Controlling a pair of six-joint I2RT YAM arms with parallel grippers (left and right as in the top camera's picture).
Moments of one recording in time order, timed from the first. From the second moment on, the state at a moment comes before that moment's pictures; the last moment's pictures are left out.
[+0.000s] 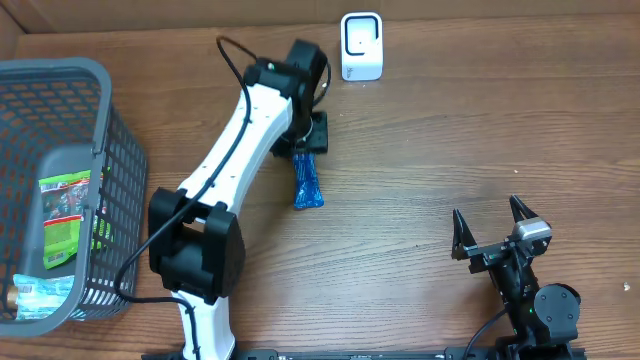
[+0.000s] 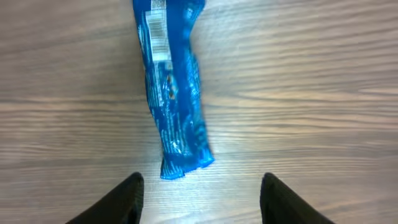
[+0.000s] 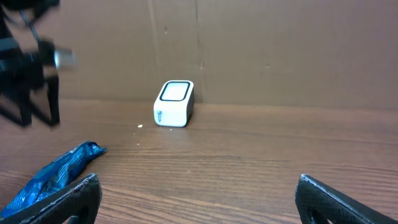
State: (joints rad) left arm -0.37 2.03 1.89 -1.29 0.05 -0.40; right arm 0.12 0.01 0.02 -0.02 -0.13 0.07
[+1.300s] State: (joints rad) left arm 0.26 1.66 2.23 -1.66 -0.10 -0.35; right arm 0.12 0.01 0.02 -0.02 -0.13 0.07
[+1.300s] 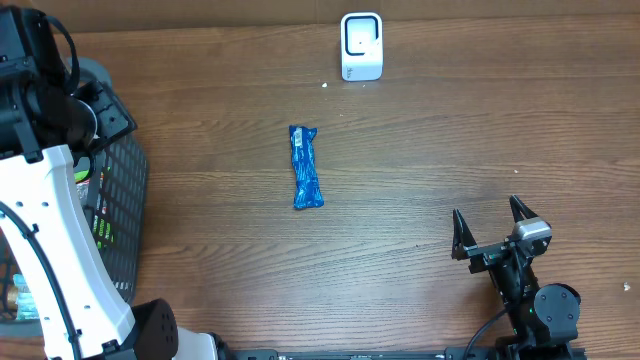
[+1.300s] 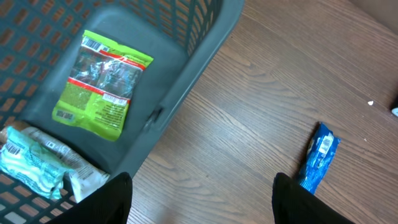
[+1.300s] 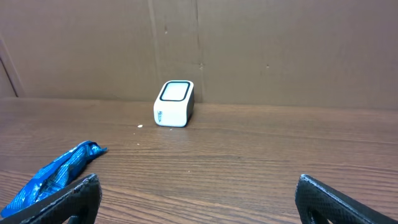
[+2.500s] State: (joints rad) left arm 0.32 1.67 2.22 -1.57 -0.10 -0.30; right arm 0.12 0.01 0.02 -0.02 -0.13 0.07
